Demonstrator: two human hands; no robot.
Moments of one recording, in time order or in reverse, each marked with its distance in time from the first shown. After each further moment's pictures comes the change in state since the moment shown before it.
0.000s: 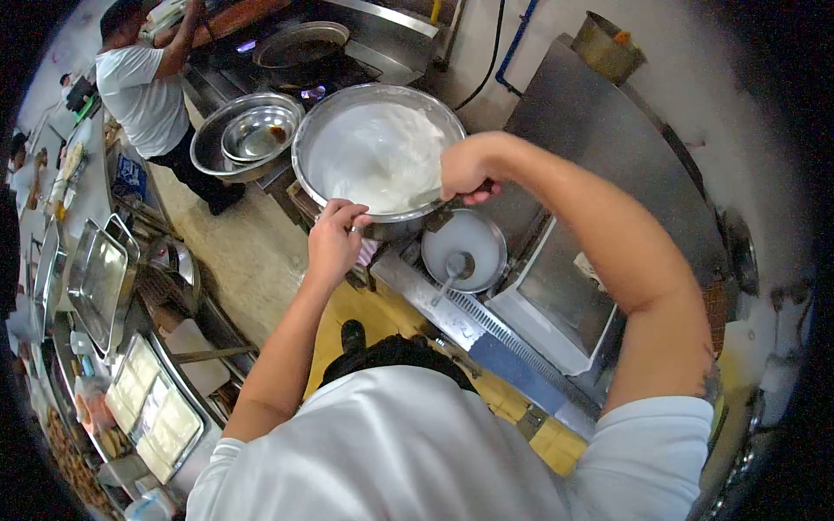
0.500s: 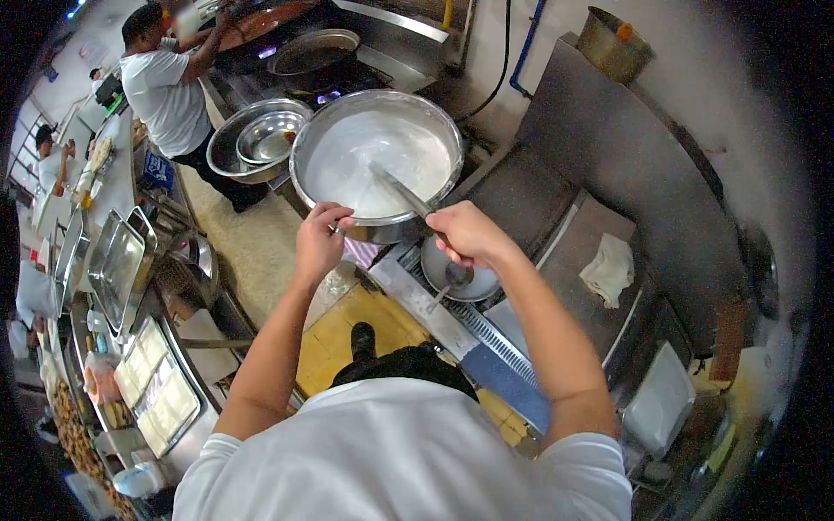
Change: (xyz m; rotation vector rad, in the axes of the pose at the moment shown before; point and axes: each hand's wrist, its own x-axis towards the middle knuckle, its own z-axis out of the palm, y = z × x) left_hand -0.002 0.013 0.007 0.048 0.037 -0.033; right_hand 0.021 0.070 0.118 1.079 0.208 -0.362
